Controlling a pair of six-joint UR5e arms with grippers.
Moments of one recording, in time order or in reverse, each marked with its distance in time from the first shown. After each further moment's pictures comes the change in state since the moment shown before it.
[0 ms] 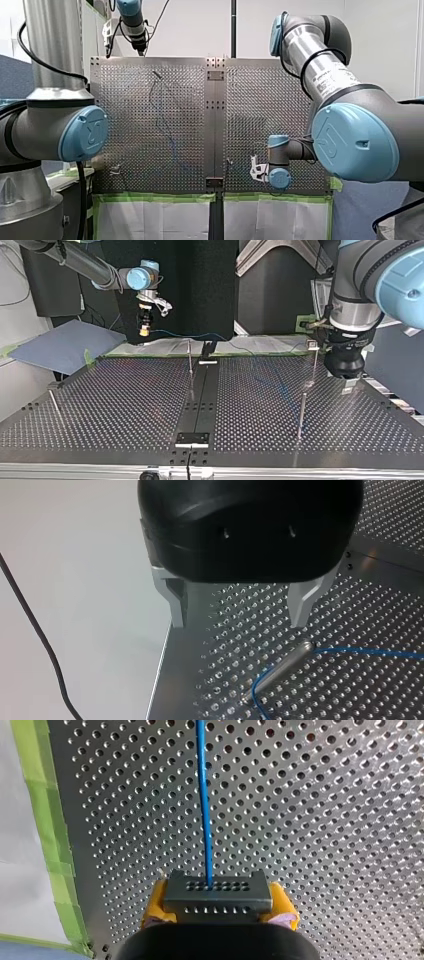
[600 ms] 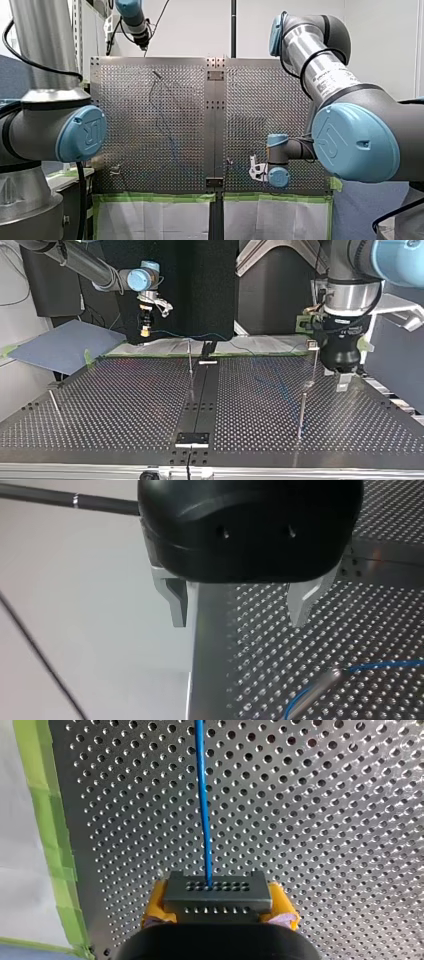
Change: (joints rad) left arm -0.045 0.073 -0.093 0.149 -0.002 0.127; right arm 0.005 0.000 -0.013 0.021 0.000 0.005
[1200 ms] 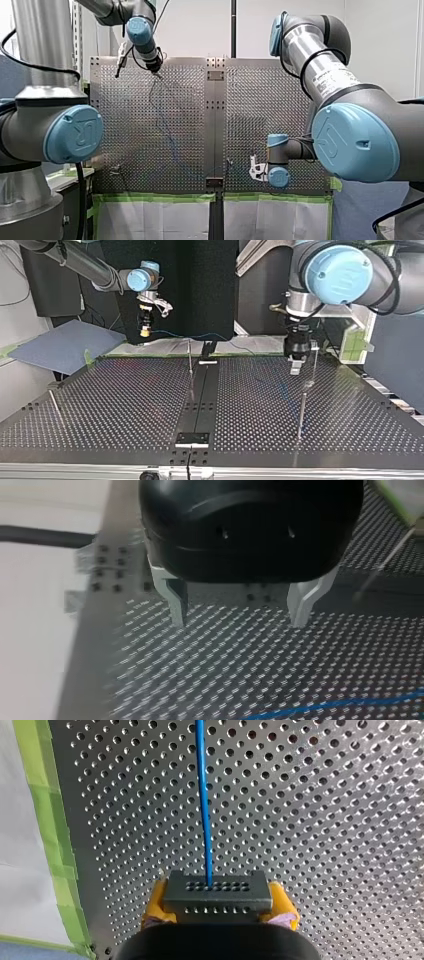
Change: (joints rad) left arm -0.104 -0.099 -0.160 0.160 -0.020 0.114; right arm -0.003 0.000 -0.001 0.003 0.000 0.001
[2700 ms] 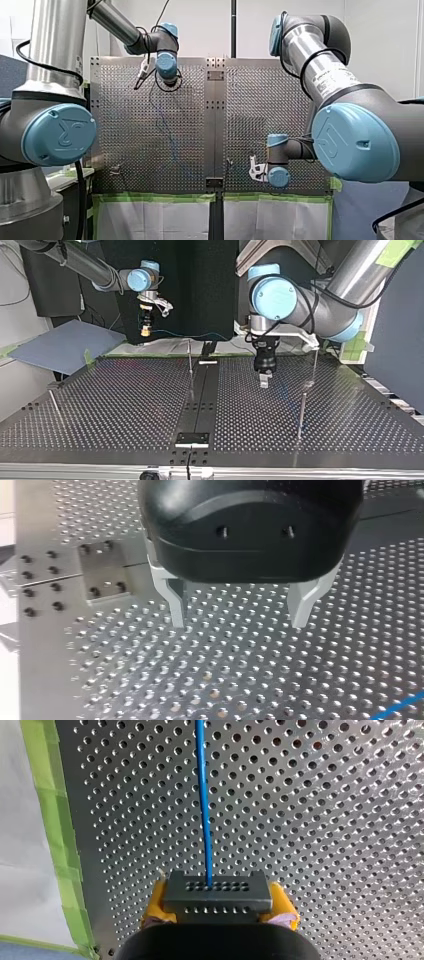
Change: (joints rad) left arm -0.137 -0.220 0.018 0.394 -0.208 0.269; right arm 0.002 0.000 0.000 0.012 -0.005 0.000
